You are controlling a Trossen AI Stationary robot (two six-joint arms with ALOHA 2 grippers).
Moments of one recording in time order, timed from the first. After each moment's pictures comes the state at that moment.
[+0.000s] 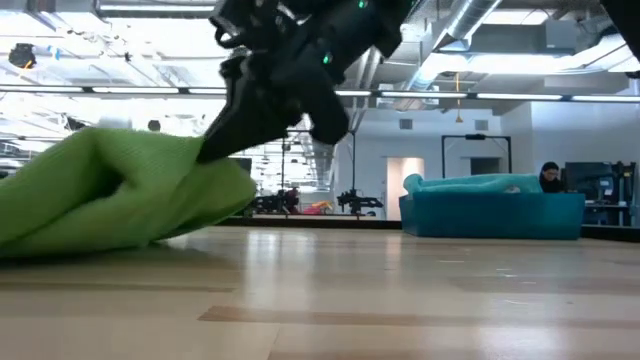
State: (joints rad) left arm -1.06 1.75 1.45 -1.29 -0.32 -2.29; right arm 0.18 2.17 1.58 -0.18 -0.05 -0.65
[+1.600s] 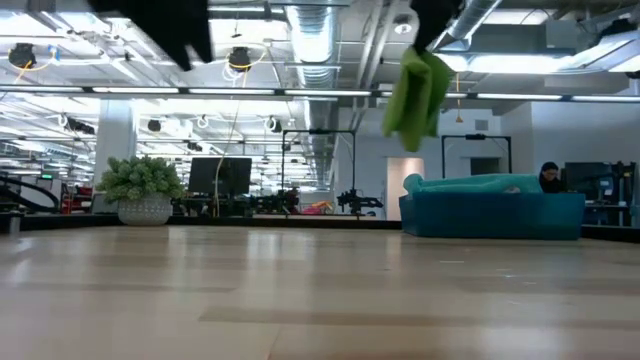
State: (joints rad) left arm -0.56 1.75 1.51 -1.29 -0.57 -1.43; right arm -0.18 1.43 1.58 -1.01 0.58 -0.19
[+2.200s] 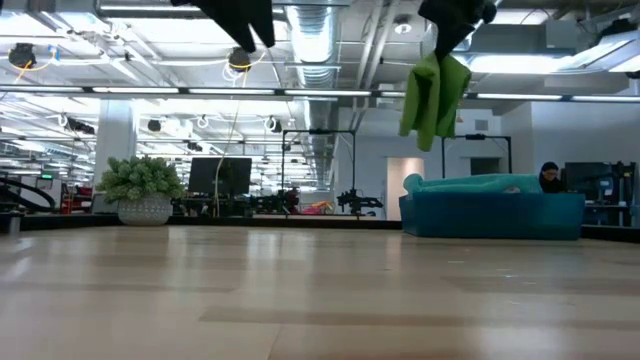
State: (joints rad) left arm -0.36 1.75 1.67 -1.29 -0.66 -1.04; right arm -0.34 1.36 1.58 -1.12 0.61 0.01
